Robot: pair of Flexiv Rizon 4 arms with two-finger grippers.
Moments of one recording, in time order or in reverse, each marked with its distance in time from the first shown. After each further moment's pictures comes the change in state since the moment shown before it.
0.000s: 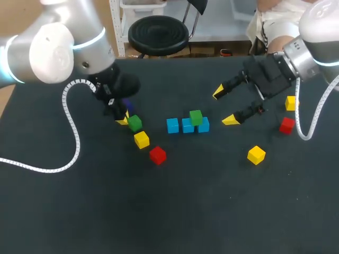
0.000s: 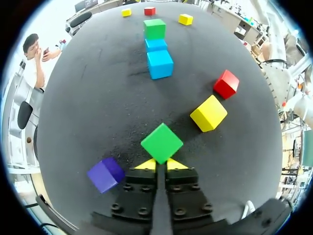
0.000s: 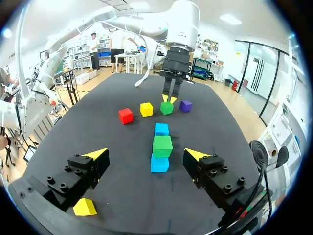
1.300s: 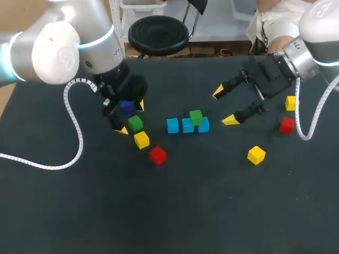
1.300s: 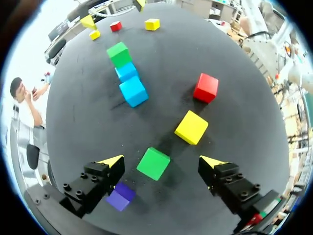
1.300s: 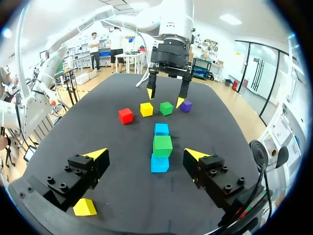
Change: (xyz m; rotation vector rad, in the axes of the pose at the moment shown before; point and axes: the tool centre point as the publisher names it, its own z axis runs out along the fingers) left arm -0.029 -0.008 -0.013 -0.036 0.022 0.299; right arm 0.000 0.000 0.000 0.000 0.000 0.000
